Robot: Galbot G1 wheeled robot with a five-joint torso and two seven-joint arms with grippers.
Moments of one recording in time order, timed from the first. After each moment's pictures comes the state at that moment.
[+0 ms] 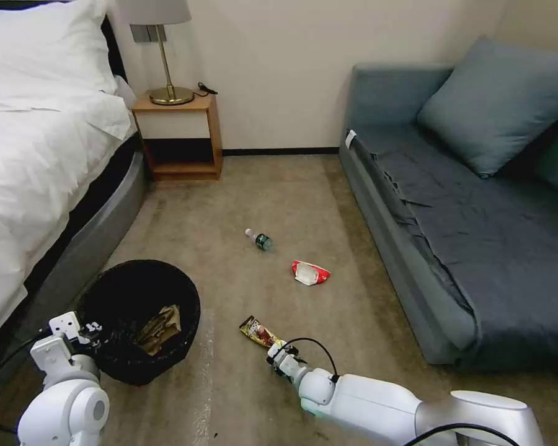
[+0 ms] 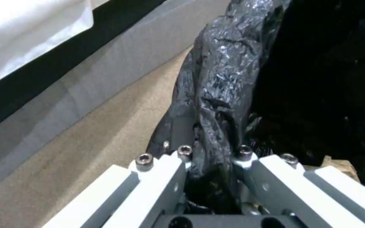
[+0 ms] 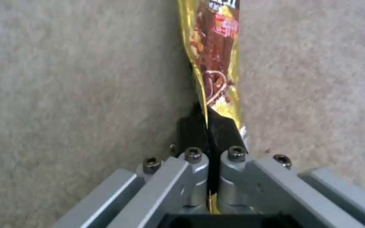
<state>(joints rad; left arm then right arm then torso) 1.51 -1.40 -0.83 -2.15 -0.46 0.58 -0.46 -0.54 1.26 -1.02 1.00 0.61 -0.11 0.36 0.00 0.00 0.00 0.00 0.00</state>
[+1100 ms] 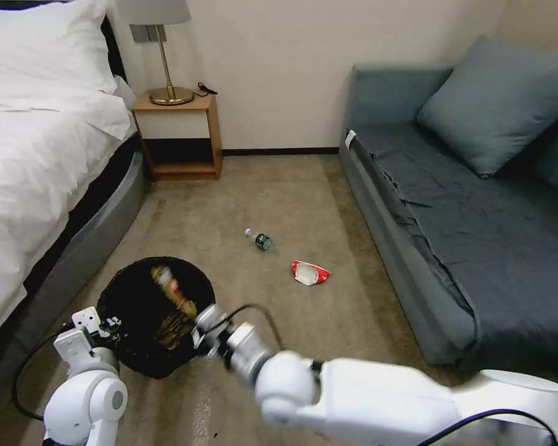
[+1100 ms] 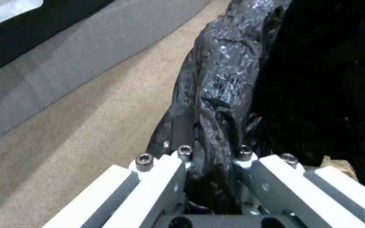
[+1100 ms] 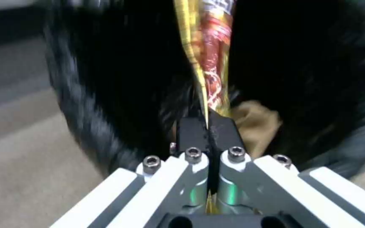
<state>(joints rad) 1.46 -1.44 -0.76 -2.12 -0.46 0.59 -0.46 -0.44 1.26 -1.04 1.72 0.77 -0.18 0.56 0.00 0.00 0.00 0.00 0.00</state>
